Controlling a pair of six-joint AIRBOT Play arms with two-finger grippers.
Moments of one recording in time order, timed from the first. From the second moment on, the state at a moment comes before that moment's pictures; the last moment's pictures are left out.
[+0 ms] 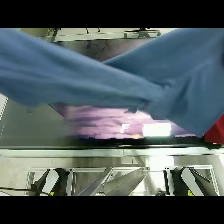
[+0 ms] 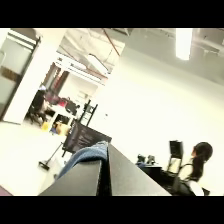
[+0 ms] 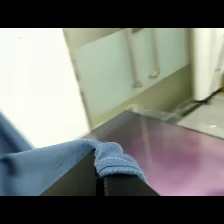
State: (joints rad) left arm 0.76 -0.92 1.53 -0.49 -1.44 -1.12; right arm -0.62 -0.91 1.64 -0.01 1.43 0.95
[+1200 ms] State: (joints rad) left arm 0.34 -1.90 1.69 0.39 -1.34 -1.05; right arm -0.21 -1.74 1.52 -0.50 1.04 1.04
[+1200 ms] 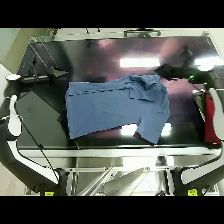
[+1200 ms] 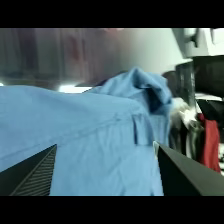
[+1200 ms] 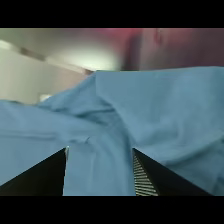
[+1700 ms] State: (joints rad) left arm 0.40 -1.55 1.23 0.84 -1.57 -1.29; right arm -0.48 -1.57 1.24 -0.79 1.35 1.04
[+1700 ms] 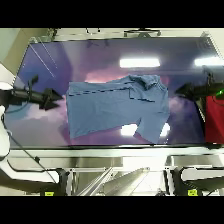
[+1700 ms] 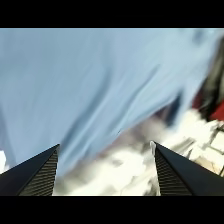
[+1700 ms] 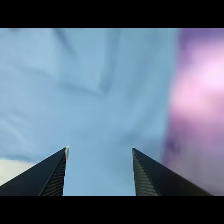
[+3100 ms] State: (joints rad) left arm 0.23 -1.33 0.69 0.79 -1.01 -1.29; right arm -0.37 -1.76 1.14 -0.76 1.32 0.97
